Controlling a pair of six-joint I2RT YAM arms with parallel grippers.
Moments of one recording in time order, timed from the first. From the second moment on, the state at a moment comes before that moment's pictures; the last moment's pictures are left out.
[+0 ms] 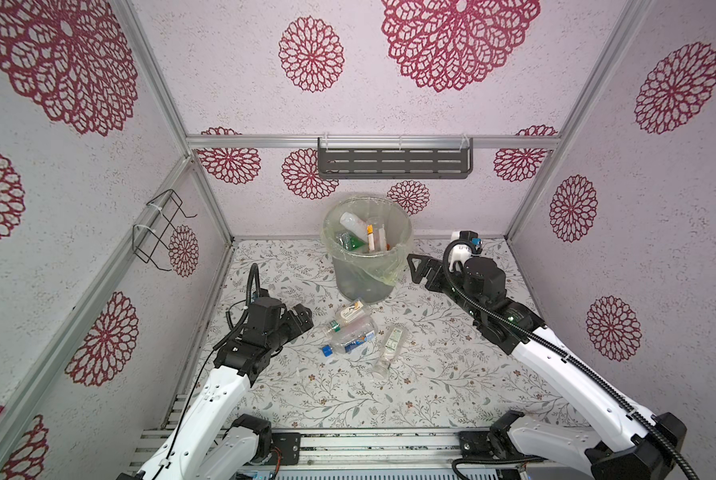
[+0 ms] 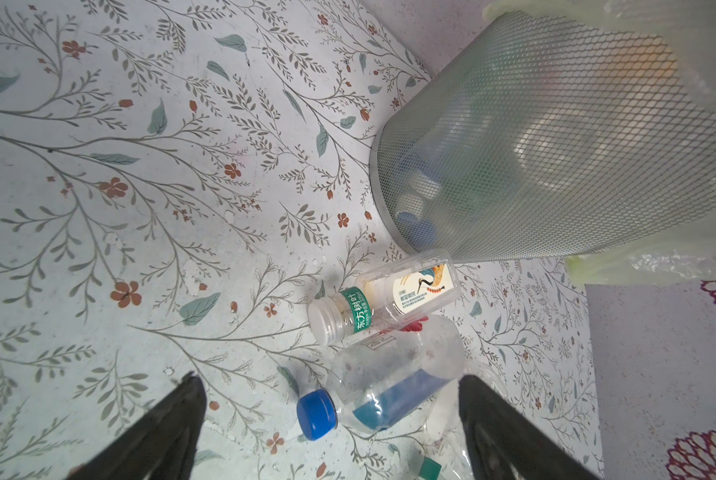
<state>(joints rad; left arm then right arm) -0.27 0.91 0.70 -0.50 0.02 -0.76 0.60 1.10 1.07 -0.23 0.14 0.62</state>
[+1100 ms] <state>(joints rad) -0.31 0.97 0.67 -0.38 0.22 -0.78 0.59 1.02 0.81 -0.24 0.15 0.71</state>
